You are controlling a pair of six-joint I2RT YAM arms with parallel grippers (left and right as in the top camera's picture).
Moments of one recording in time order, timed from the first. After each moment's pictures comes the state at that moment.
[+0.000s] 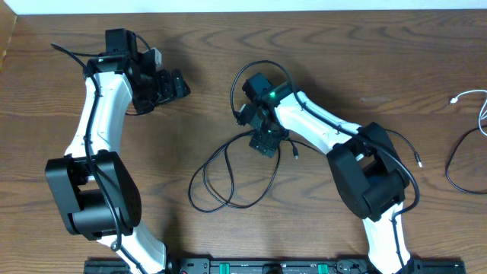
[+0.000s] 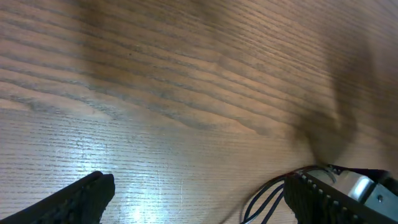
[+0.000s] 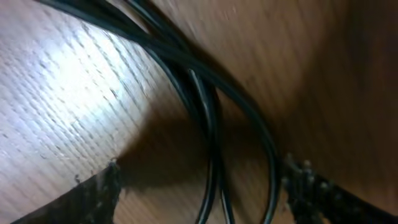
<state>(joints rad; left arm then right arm) 0.11 1.87 1.52 -0.92 0.35 -0.17 0.63 2.18 1.59 -0.89 -0.04 -0.42</state>
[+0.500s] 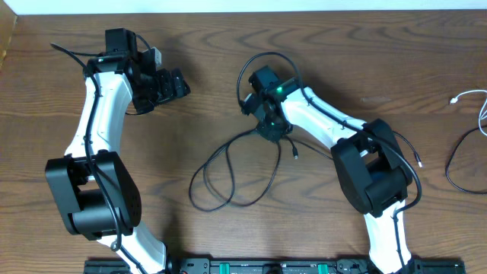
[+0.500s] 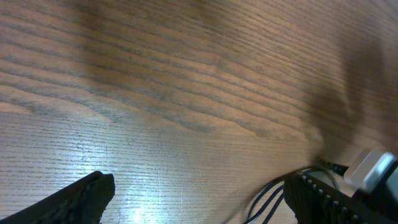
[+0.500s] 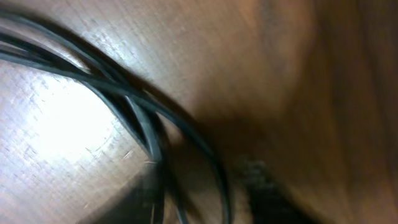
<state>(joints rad) 0.11 1.87 1.52 -0.91 0.35 -0.17 0.58 2.20 1.60 -0.82 -0.04 -0.37</state>
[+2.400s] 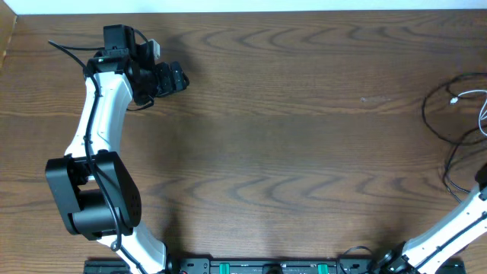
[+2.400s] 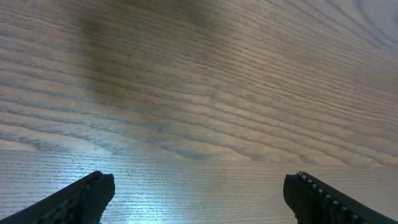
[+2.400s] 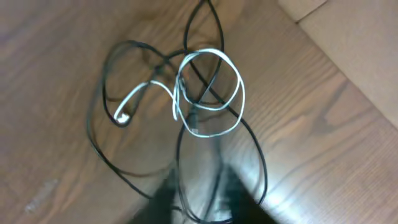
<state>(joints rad) 0.11 1.87 1.52 -0.82 0.35 -0.17 -0.73 2.32 2.75 -1.59 0.01 0.06</state>
